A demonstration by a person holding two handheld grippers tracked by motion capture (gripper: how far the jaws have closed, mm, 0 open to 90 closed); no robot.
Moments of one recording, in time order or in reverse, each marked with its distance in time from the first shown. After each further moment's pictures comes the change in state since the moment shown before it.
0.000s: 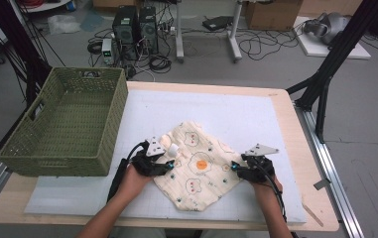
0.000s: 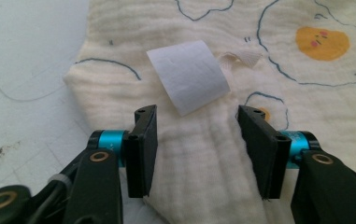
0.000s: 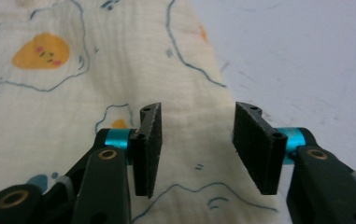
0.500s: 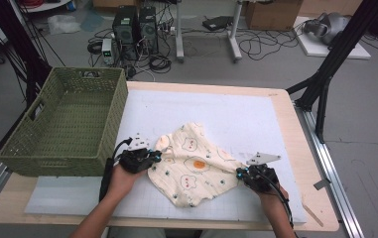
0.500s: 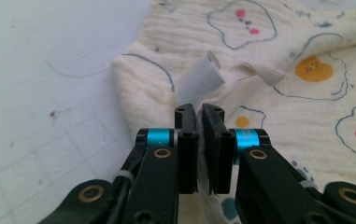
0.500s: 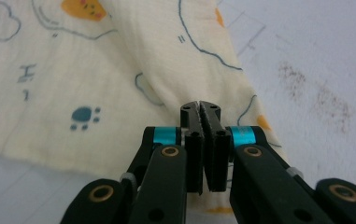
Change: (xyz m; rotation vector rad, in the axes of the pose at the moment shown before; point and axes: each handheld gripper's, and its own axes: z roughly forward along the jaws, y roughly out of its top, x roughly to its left) left arm 0.027 -0.014 -0.028 -0.072 -0.027 -0.164; right arm 0.010 -0.014 -0.020 0.076 0.087 -0.035
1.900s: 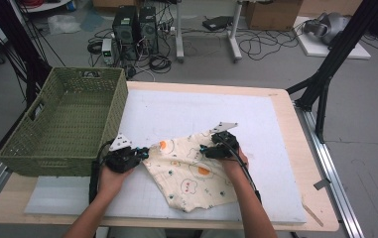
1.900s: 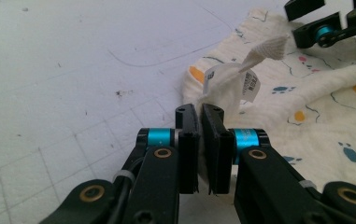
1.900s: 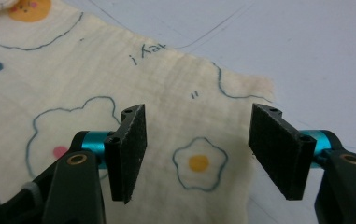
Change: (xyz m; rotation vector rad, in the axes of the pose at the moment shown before) left arm 0.024 -0.016 -0.018 -0.081 0.050 -0.076; right arm 0.006 0.100 0.098 -0.057 0.010 -0.067
